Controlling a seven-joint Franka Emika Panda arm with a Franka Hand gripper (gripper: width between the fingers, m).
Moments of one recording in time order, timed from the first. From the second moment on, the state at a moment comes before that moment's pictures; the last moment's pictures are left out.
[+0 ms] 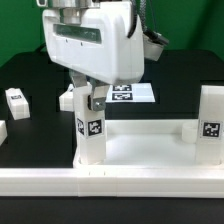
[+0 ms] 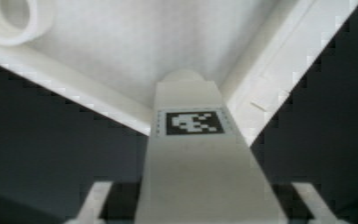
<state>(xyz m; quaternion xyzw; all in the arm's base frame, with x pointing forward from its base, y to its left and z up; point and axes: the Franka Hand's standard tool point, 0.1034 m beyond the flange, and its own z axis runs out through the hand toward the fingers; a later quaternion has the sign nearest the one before) 0.644 -0.061 0.108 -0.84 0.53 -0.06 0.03</state>
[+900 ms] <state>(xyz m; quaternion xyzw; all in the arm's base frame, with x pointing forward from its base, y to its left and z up) 0.645 -0.063 0.110 -0.95 0.29 -0.06 0.01</state>
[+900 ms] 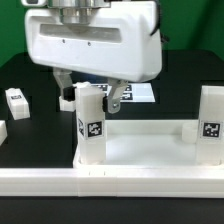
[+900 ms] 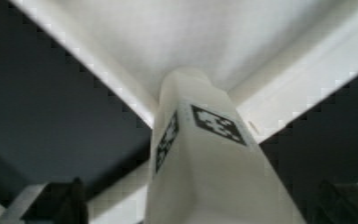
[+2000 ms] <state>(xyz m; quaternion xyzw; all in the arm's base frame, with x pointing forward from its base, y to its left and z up) 0.646 -0.056 0.110 -0.99 -0.09 -0.05 -0.02</state>
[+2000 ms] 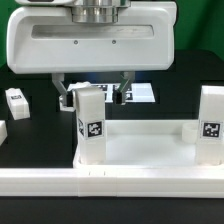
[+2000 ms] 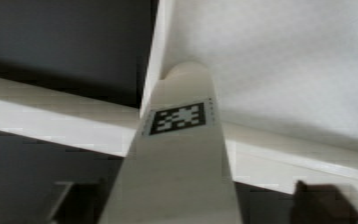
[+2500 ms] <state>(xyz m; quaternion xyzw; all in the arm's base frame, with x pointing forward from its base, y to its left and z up) 0.646 -0.057 0.110 -1.00 -0.07 -0.05 -0.02</state>
